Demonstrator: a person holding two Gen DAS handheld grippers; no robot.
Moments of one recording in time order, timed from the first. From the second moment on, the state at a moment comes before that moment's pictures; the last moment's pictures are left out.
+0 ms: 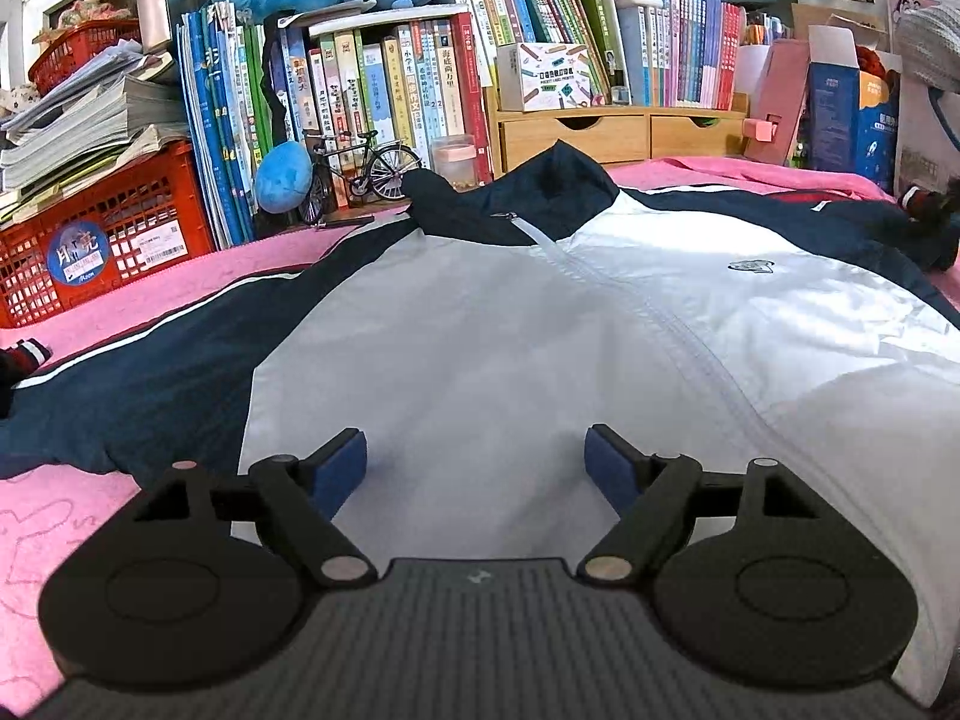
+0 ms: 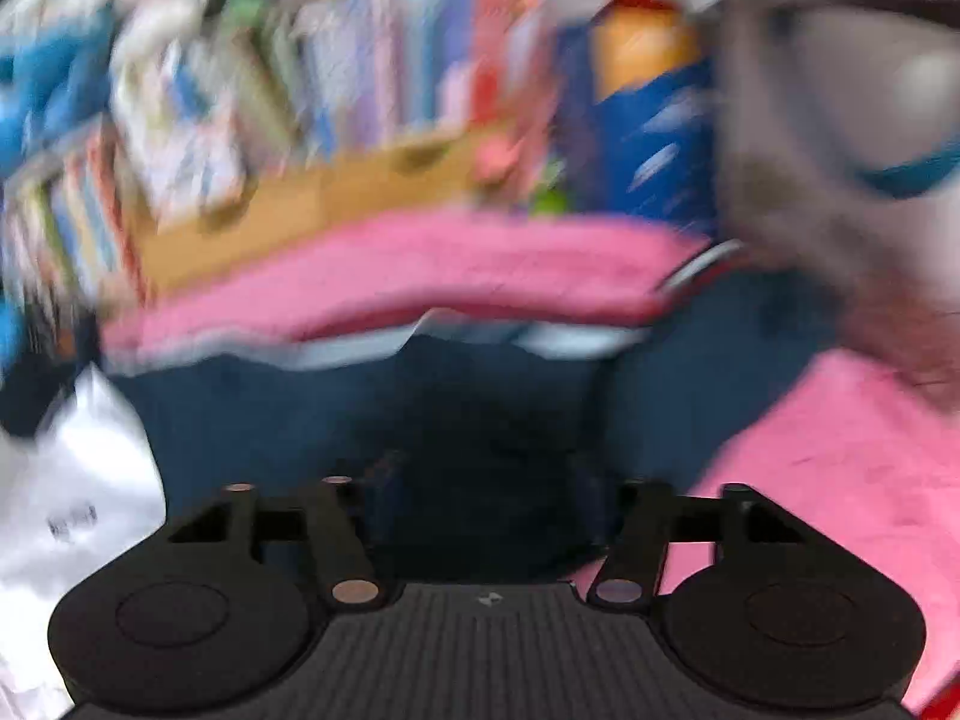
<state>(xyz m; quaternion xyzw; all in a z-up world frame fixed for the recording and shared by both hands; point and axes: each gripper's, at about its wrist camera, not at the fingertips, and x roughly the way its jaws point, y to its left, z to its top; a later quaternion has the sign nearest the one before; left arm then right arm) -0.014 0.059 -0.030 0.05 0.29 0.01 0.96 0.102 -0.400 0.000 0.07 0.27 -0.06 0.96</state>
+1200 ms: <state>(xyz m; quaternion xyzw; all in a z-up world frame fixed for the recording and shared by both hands) -0.019 0.062 -0.031 0.04 0.28 0.00 0.96 0.126 -0.141 0.060 0.03 0.25 0.37 0.89</state>
